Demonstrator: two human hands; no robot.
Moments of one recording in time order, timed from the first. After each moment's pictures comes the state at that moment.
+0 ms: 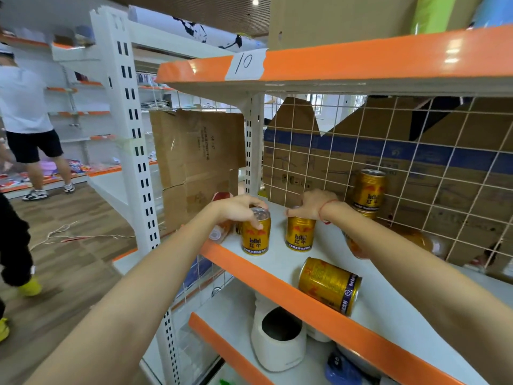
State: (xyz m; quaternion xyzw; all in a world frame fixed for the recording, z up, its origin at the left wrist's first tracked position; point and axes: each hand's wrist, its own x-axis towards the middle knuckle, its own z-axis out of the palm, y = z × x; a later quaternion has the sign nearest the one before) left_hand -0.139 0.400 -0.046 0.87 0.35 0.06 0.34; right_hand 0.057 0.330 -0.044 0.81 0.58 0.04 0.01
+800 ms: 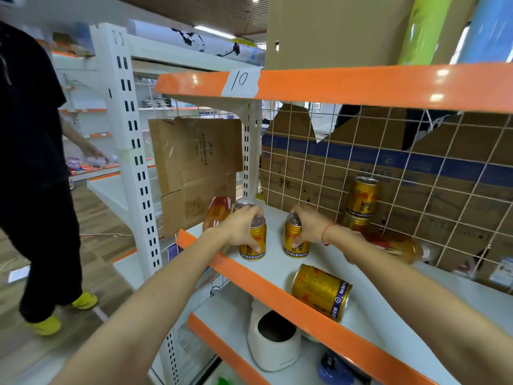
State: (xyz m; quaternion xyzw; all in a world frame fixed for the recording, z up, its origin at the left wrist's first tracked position) left_hand -0.133 0.394 -0.078 0.93 0.34 0.12 0.13; right_hand 0.061 0.306 -0.064 0.75 0.65 -0.07 -0.12
